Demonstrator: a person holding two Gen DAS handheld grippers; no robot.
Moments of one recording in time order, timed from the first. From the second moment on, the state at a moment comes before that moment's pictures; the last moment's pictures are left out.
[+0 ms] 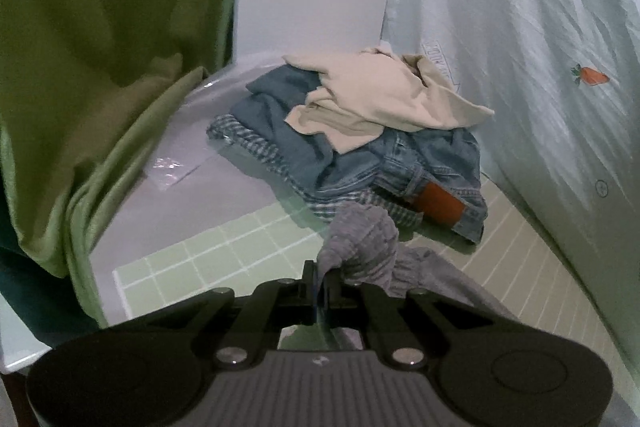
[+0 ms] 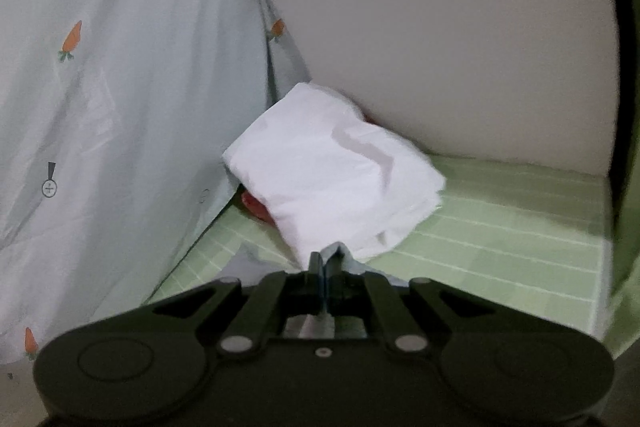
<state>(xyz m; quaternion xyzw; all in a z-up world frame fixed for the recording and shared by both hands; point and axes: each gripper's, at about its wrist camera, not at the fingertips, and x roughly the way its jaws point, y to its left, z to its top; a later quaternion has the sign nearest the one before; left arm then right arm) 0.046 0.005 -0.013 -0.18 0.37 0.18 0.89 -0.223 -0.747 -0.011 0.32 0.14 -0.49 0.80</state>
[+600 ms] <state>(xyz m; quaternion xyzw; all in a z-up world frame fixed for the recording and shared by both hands) 0.175 -0.070 -0.061 -0.19 0.39 0.18 0.88 0.007 -0.792 -0.068 0.20 0.28 -0.46 0.82</state>
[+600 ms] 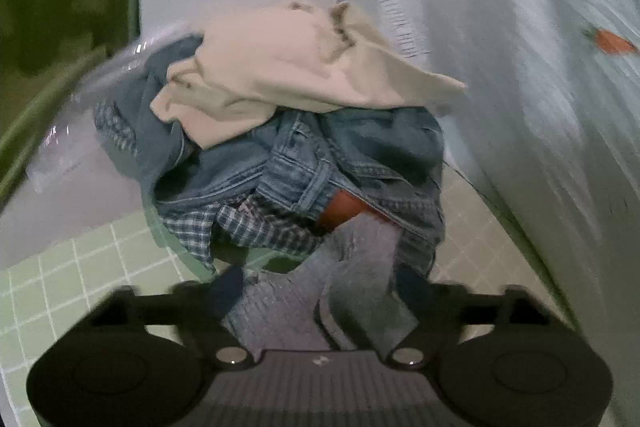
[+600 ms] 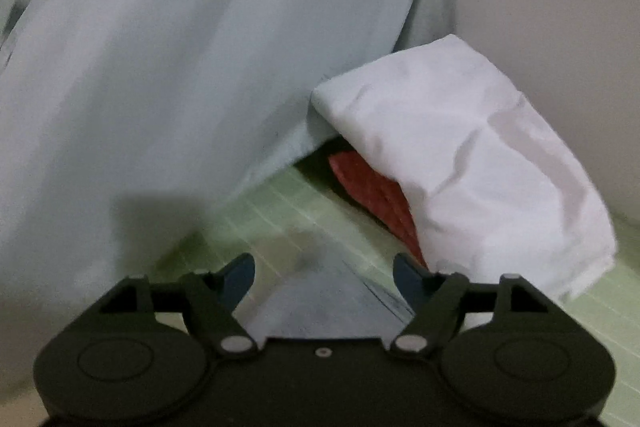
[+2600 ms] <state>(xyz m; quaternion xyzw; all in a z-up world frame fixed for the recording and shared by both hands) 0.095 -0.021 -0.091 0.03 0.44 -0.10 0.89 -0.133 -0.485 -0.136 0.18 0.38 -0.35 0.84</state>
